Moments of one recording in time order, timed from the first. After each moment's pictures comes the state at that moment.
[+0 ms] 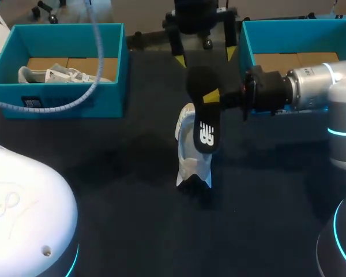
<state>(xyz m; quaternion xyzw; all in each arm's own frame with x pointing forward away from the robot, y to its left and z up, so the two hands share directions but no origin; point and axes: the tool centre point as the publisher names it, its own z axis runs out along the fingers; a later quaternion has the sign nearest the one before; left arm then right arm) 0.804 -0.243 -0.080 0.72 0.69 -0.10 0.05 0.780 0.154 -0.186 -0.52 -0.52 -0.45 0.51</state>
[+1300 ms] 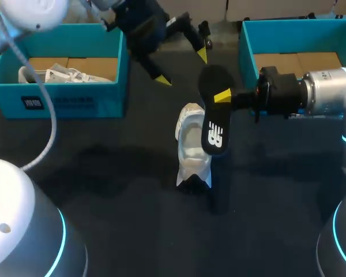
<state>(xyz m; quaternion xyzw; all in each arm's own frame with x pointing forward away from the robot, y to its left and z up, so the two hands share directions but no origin) 0.789 -0.205 -0.097 0.66 0.68 -0.27 0.19 0.763 0.133 -0.170 -0.54 -0.50 -0.47 0.49</state>
